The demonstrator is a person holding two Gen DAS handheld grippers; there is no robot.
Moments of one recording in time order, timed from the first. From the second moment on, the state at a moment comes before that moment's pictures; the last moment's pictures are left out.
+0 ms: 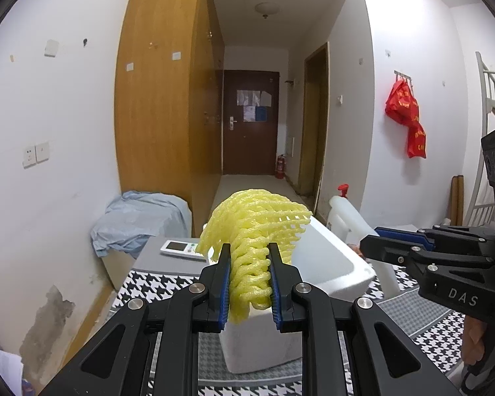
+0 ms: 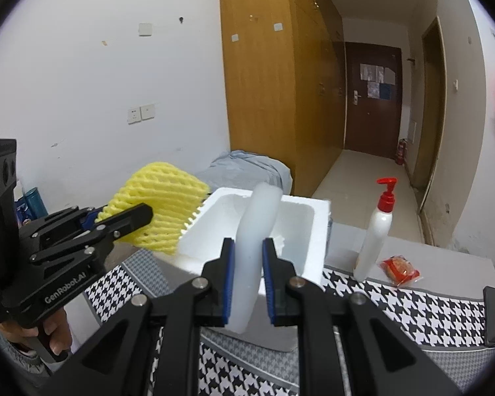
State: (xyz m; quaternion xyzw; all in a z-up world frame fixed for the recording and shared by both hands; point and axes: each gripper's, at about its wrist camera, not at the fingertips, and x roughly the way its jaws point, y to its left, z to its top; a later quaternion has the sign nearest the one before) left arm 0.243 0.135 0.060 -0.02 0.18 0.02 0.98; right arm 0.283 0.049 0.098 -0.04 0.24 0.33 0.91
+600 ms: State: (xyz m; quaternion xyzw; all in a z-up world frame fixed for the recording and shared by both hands) left arm 0.278 0.143 0.052 -0.02 0.20 0.02 0.98; right arm 0.325 0.073 0.091 -0.07 0.25 0.34 0.90
